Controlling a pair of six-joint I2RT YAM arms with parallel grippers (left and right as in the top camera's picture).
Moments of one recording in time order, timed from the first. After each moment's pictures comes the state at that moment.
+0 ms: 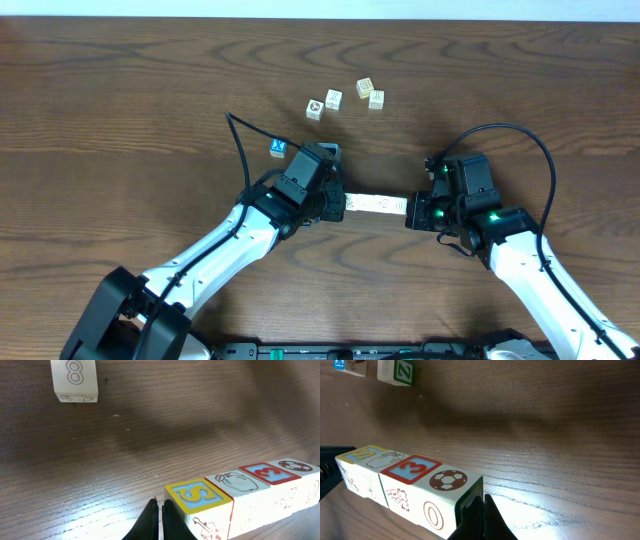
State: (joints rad) left arm -0.64 1.54 0.88 -0.29 0.20 -0.54; right arm 0.29 1.27 0.71 -0.50 -0.28 0.44
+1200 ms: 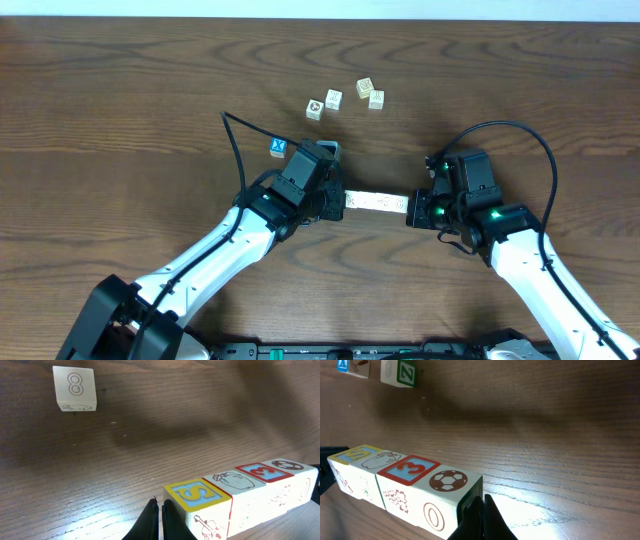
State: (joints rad) left arm -0.64 1.51 0.88 -0.29 0.20 -0.53; right arm 0.29 1.27 0.74 -0.53 -0.28 0.44
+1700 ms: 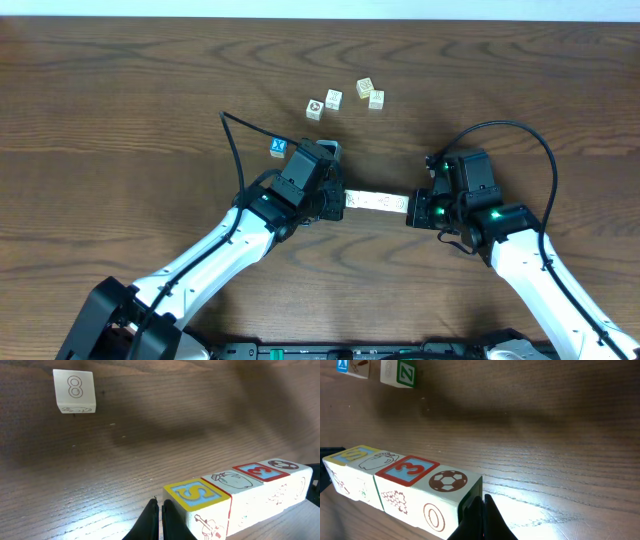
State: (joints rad) left arm -0.64 1.50 0.88 -0.29 0.20 -0.53; right arm 0.29 1.27 0.74 -0.53 -0.28 0.44
